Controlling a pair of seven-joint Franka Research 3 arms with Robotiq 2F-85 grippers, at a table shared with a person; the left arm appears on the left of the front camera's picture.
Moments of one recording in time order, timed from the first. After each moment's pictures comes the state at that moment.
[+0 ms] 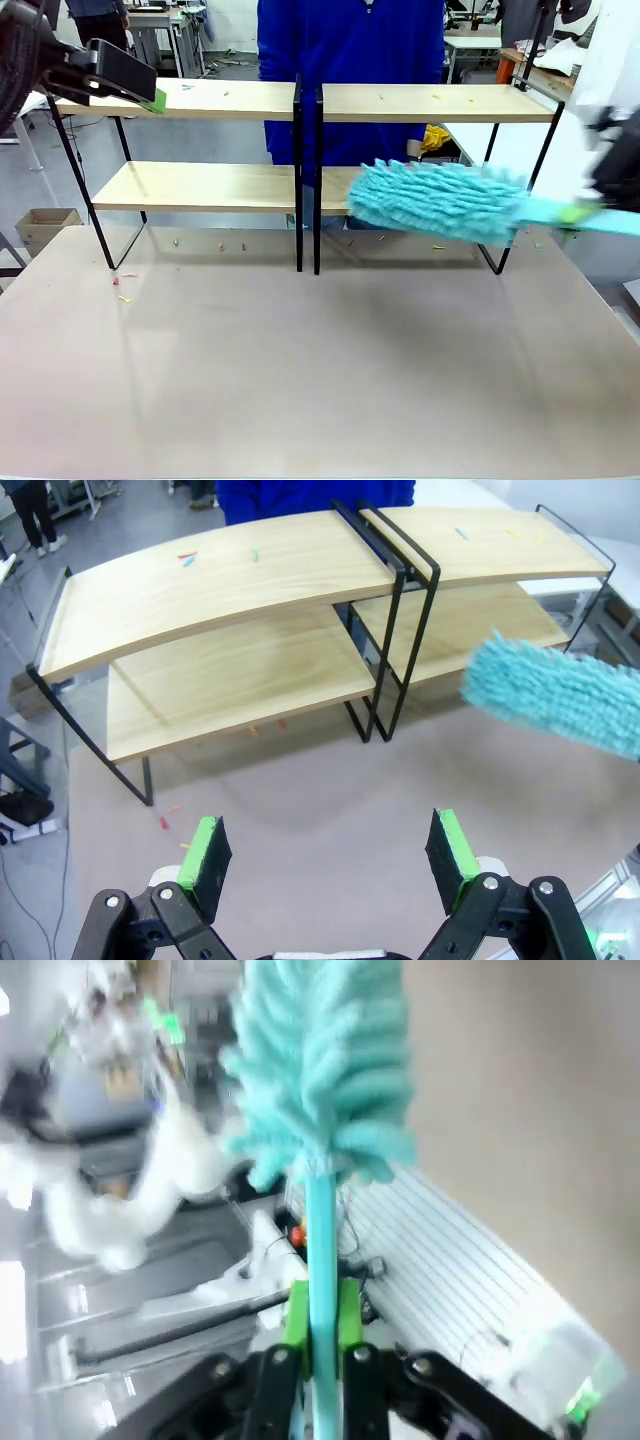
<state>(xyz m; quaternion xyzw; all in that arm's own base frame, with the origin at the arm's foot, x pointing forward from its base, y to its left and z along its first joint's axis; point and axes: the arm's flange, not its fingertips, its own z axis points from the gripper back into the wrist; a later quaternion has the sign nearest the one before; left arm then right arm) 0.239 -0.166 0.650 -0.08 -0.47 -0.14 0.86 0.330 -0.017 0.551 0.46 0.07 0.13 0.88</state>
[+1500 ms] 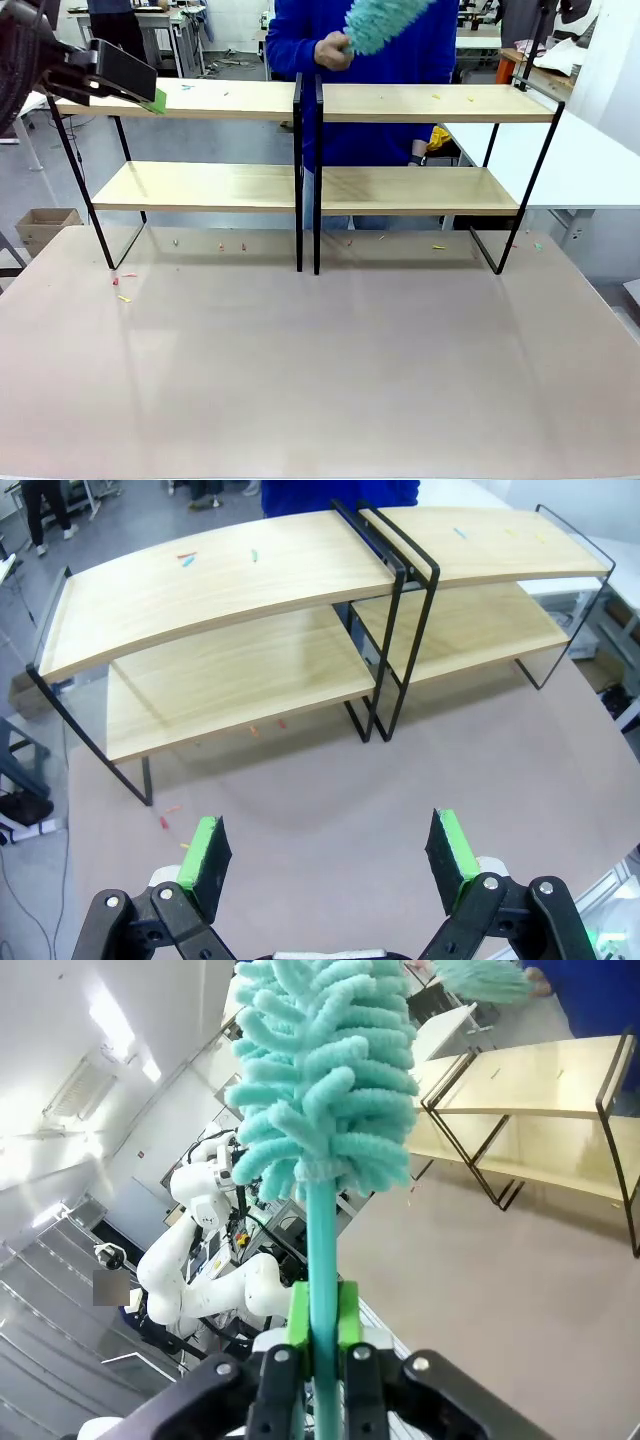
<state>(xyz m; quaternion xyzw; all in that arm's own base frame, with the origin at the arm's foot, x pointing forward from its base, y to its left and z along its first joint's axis) 0.239 -0.166 0.650 -0.08 -0.47 -0.14 0.86 0.181 -0.257 0.710 0.55 -0.37 0.16 0.73</state>
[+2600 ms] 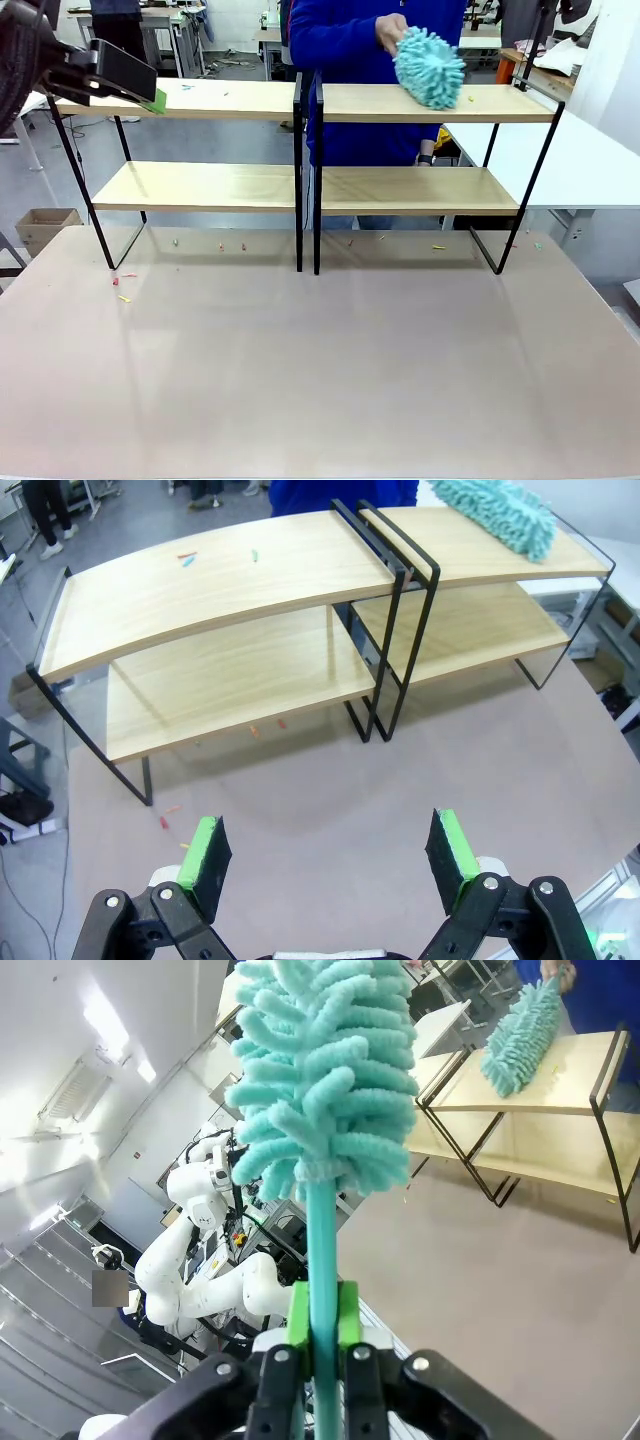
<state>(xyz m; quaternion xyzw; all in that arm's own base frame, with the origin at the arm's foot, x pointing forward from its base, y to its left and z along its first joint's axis) 0.239 -0.166 0.650 -0.08 -0.47 -0.14 0.86 0.182 -0.259 0.711 0.55 -0.37 0.15 0.73</state>
